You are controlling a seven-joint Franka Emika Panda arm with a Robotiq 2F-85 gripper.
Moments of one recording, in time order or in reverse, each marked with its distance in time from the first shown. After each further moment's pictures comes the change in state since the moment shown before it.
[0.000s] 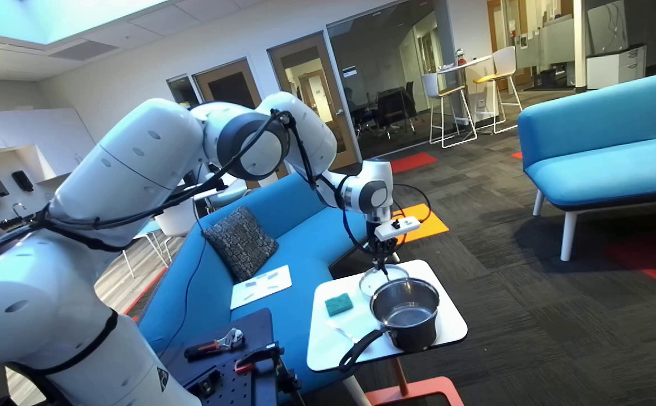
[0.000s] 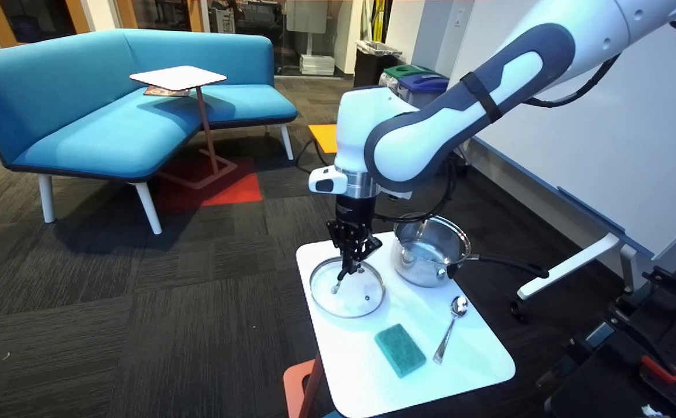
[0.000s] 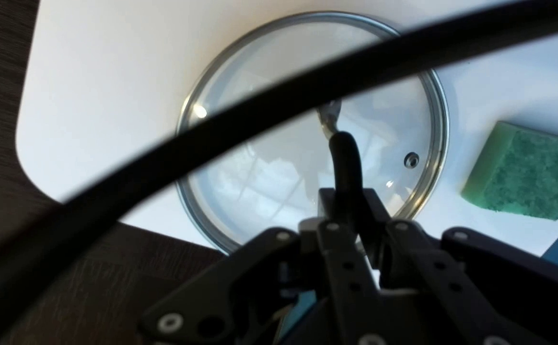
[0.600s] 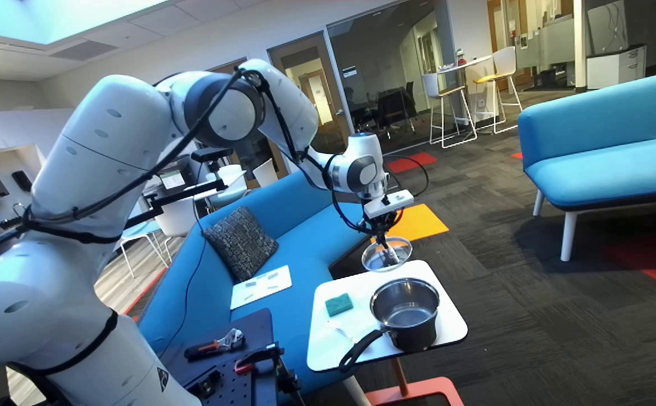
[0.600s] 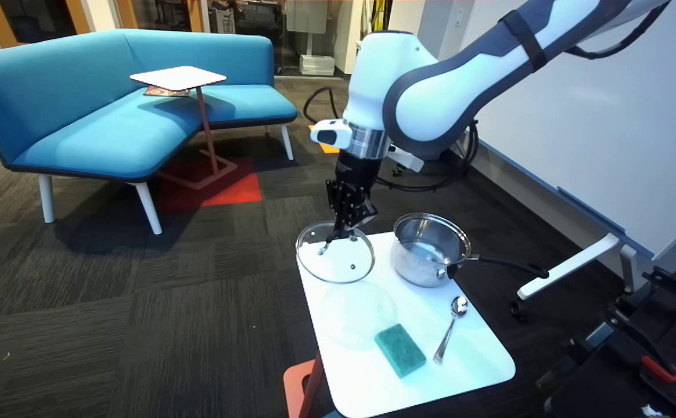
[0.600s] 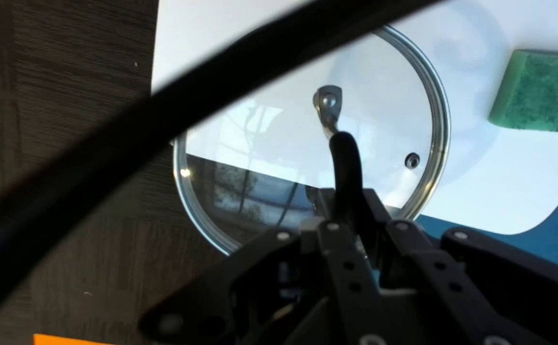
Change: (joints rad) arm -0.007 -0.204 -0.008 -0.162 0.033 0.150 0.172
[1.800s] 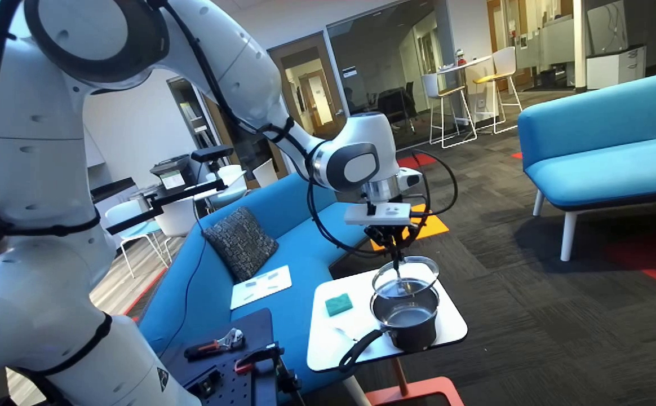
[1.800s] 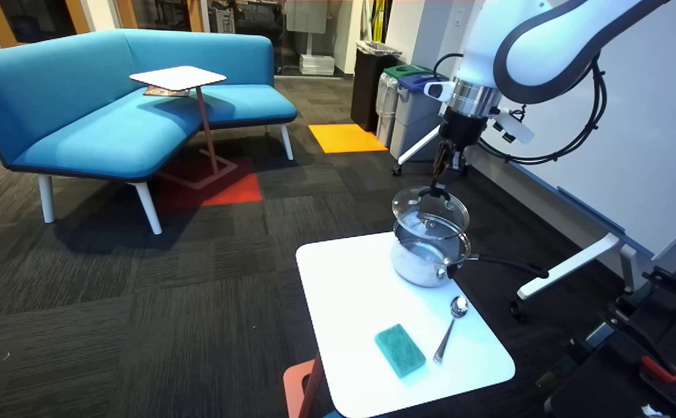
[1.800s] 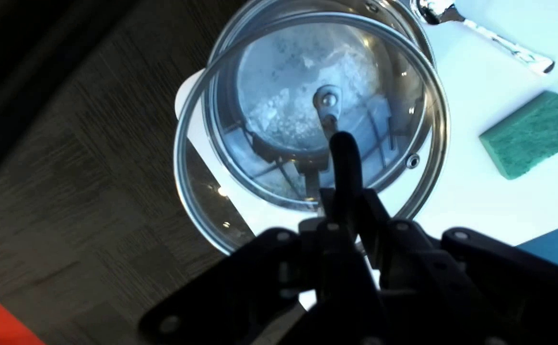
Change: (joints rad) arm -0.190 -0.410 -0.120 -0.490 0.151 0.093 0.423
